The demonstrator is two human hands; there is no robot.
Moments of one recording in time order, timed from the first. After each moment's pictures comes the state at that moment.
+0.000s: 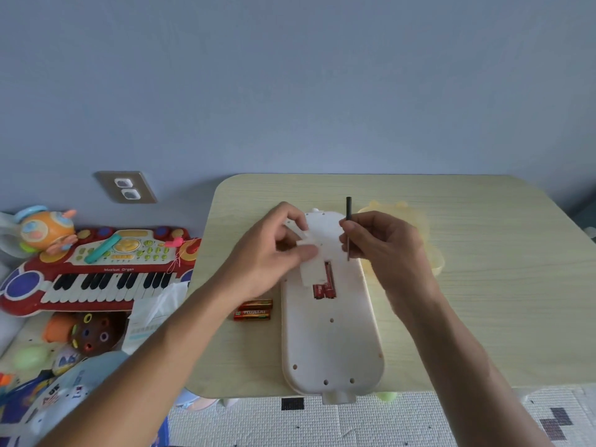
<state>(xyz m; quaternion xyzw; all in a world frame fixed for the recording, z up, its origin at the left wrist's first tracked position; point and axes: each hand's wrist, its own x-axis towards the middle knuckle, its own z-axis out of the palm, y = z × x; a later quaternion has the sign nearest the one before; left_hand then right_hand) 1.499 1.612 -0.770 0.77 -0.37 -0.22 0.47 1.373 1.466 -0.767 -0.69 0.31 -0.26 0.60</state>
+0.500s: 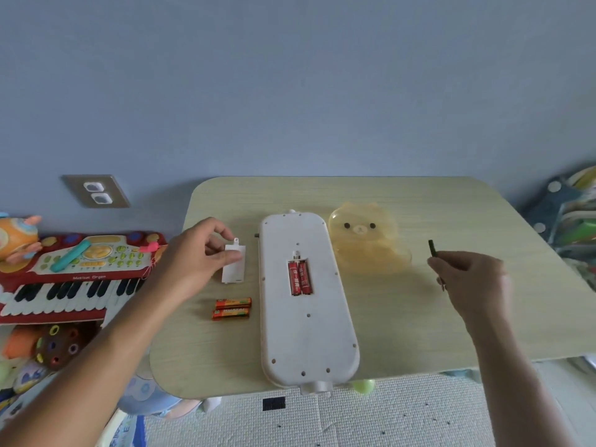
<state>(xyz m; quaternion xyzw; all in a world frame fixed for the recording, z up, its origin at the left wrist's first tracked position) 1.547 1.650 -0.805 0.86 -0.31 -0.13 0.39 1.265 1.386 -0.792 -0.73 0.55 -0.27 0.32</state>
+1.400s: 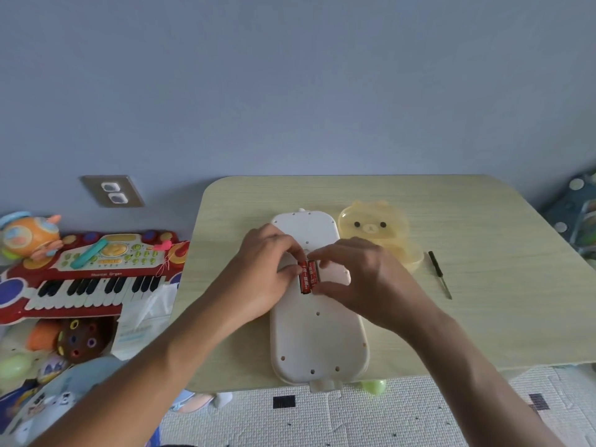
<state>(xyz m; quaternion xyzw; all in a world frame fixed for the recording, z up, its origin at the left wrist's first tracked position) 1.476 1.616 -0.774 0.84 -0.44 -0.09 0.29 1.340 1.468 -0.775 -0.96 0.06 -0.17 0.22</state>
